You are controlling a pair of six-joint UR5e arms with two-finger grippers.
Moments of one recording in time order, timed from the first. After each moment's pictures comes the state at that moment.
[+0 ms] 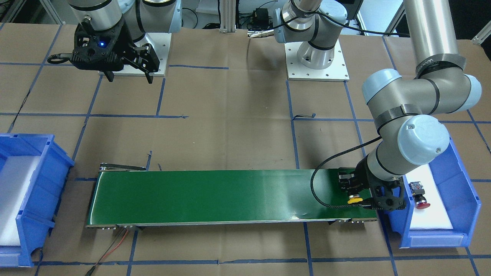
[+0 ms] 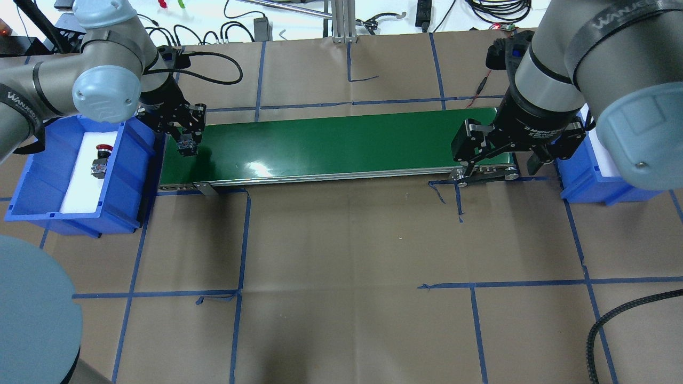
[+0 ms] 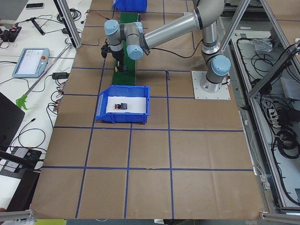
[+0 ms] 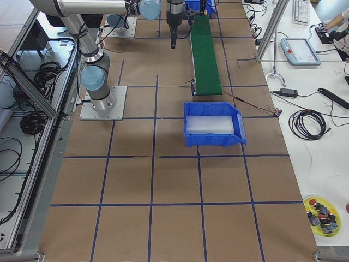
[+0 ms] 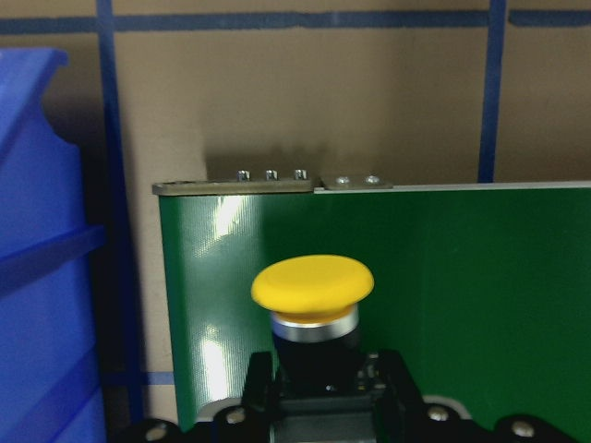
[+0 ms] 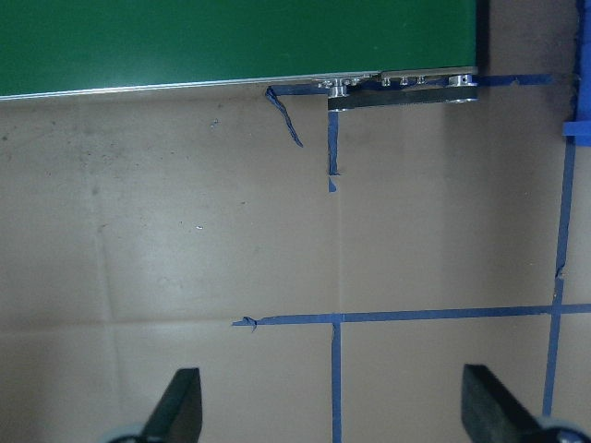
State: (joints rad) left arm -1.41 -1.99 -1.60 -1.20 1.60 0.17; right arm 1.61 -1.70 1.73 -1.57 -1.56 0.08
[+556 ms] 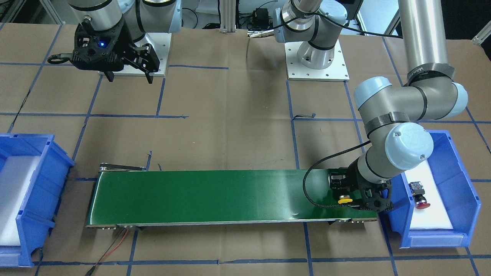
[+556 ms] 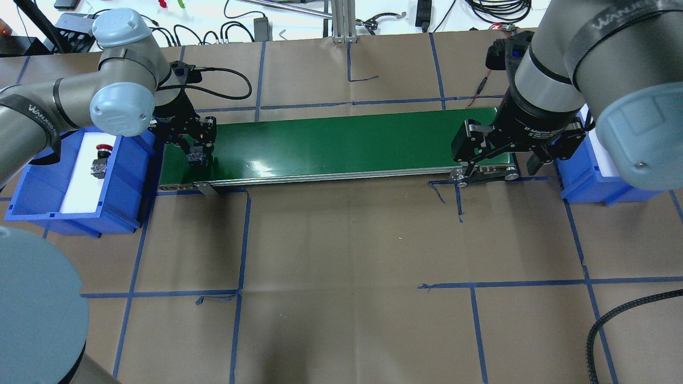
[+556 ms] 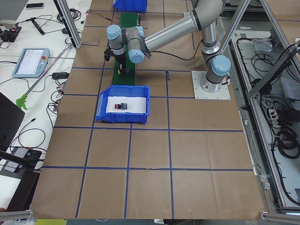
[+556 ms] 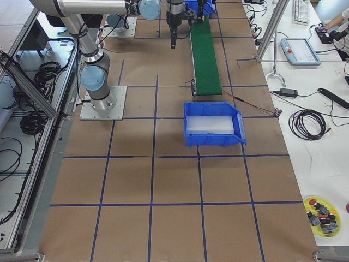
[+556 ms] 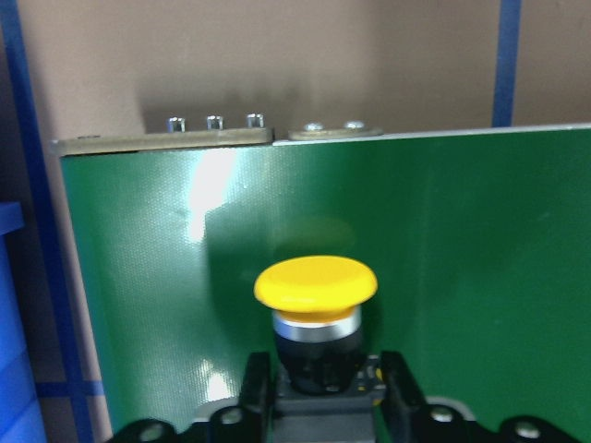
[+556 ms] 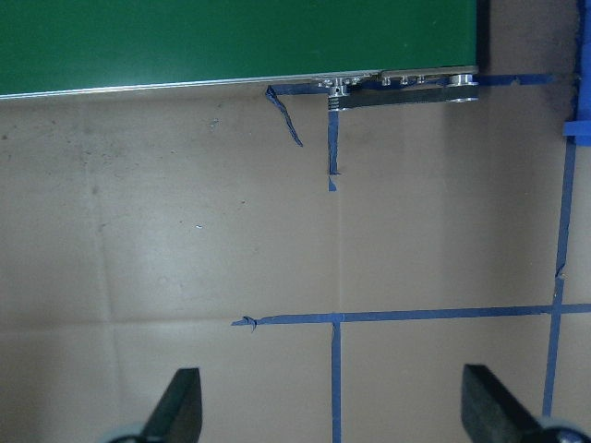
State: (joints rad) left arm -1.43 -2.00 -1.62 -1.16 1.59 0.18; right arm 1.61 -1.70 1.73 -1.57 -1.56 0.08
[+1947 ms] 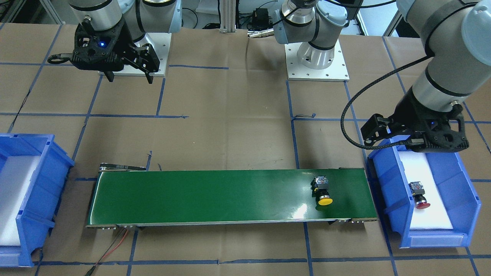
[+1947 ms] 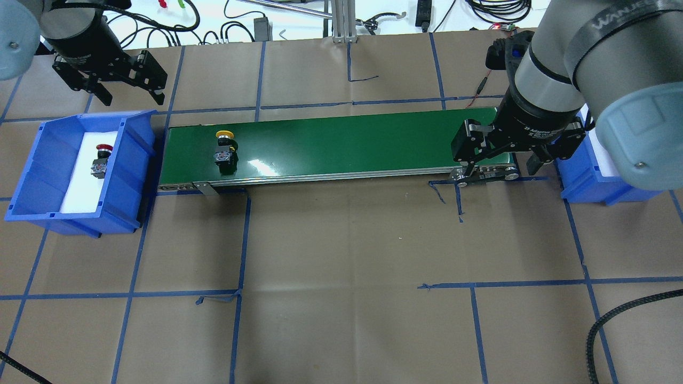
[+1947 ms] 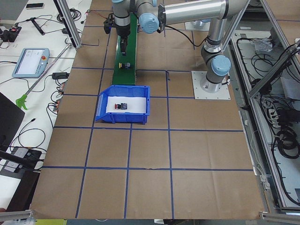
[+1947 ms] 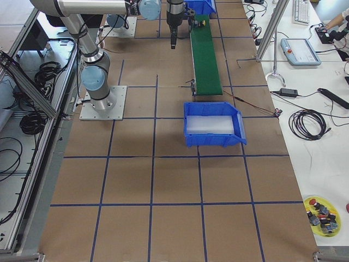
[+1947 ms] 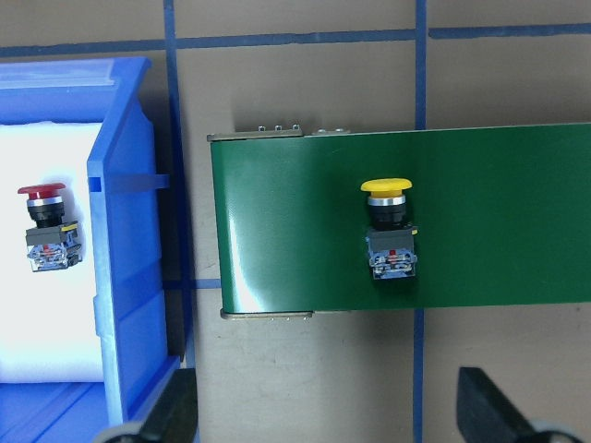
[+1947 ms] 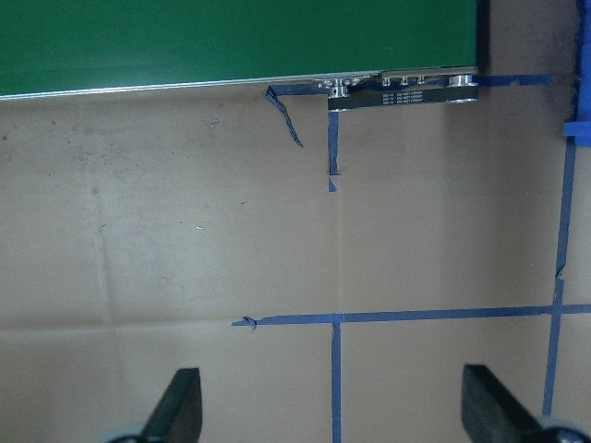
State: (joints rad) left arm -1.35 -1.75 -1.47 -1.46 1.60 0.23; right arm 1.61 -1.70 1.73 -1.57 -1.56 0.08
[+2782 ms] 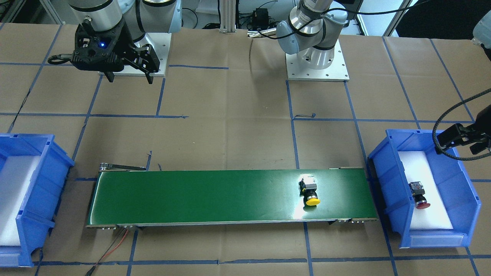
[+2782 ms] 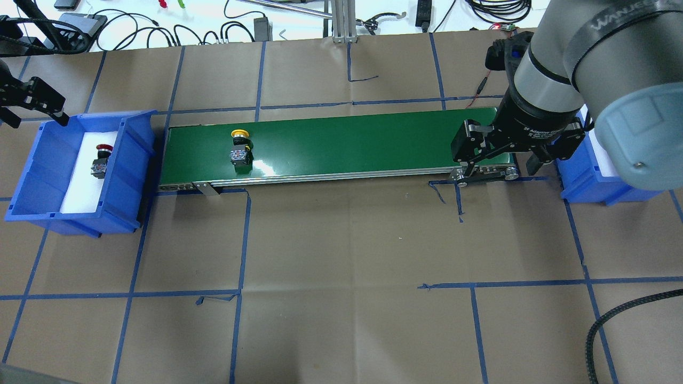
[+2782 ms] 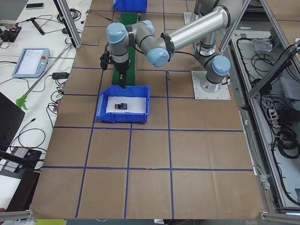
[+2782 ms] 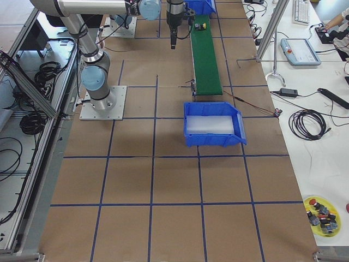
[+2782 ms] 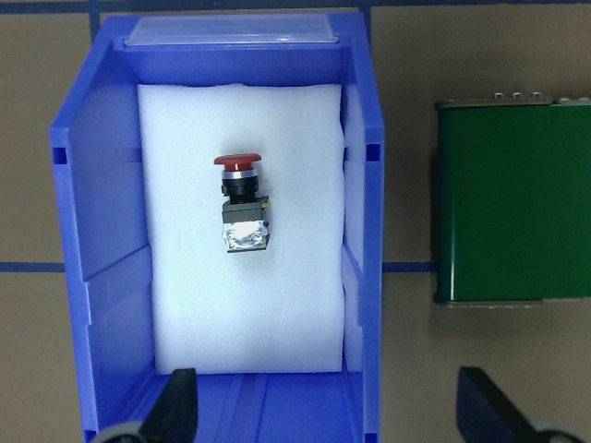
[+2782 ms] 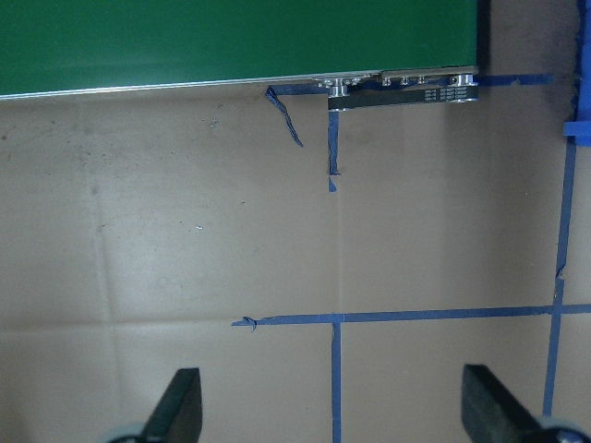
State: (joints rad) left arm -1.04 -1.83 -1.47 -1.40 1.58 0.54; right arm 1.61 -1.70 1.74 -1.57 -1.56 0.08
